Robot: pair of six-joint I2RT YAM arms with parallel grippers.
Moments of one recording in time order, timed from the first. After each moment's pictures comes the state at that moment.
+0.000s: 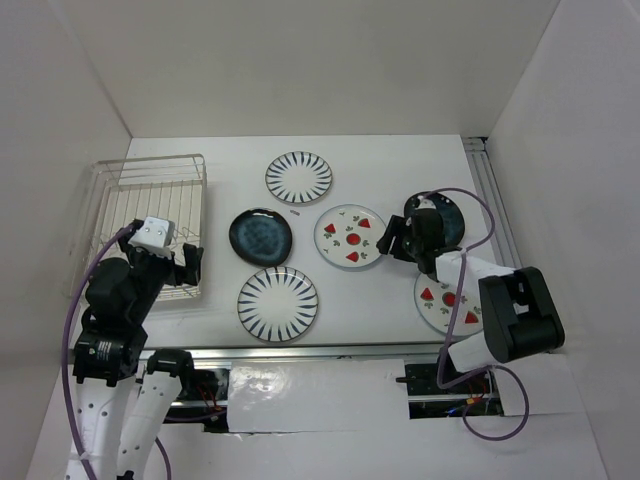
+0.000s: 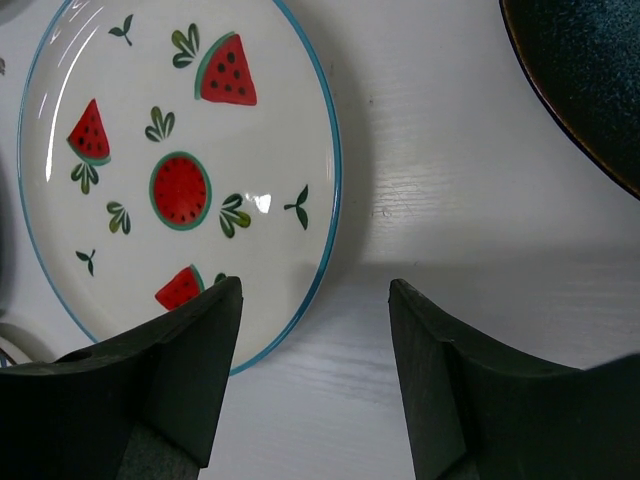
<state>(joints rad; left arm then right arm) -0.06 0.42 0.80 -0.58 0.10 0.12 0.22 1.43 0.60 0.14 -0.07 0.49</state>
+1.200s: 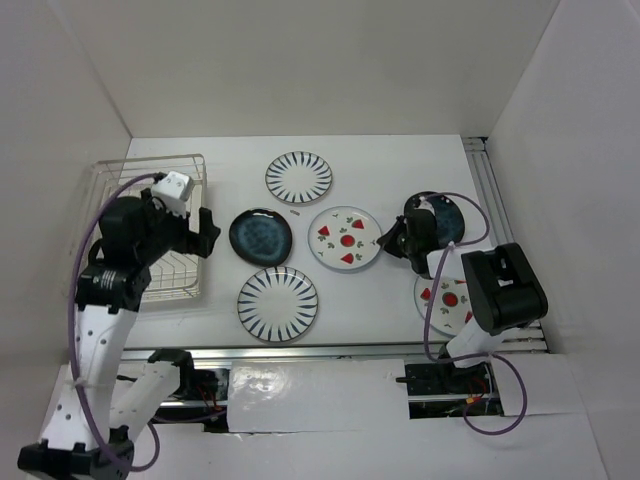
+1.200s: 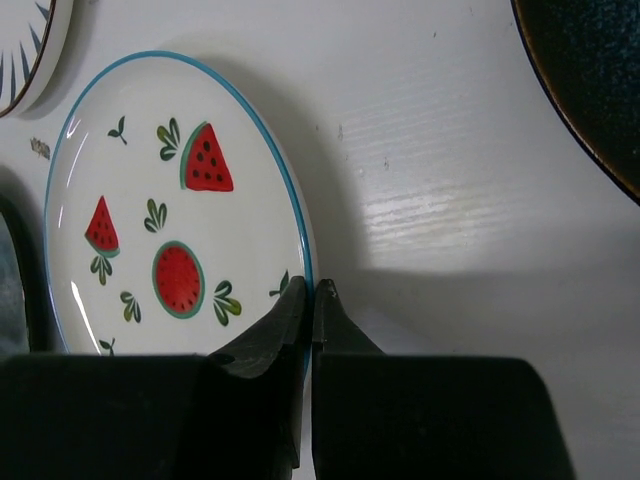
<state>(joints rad) -0.06 0.77 1.02 -0.67 0.25 0.12 0.22 1.63 0.60 0.41 -0.07 0.66</state>
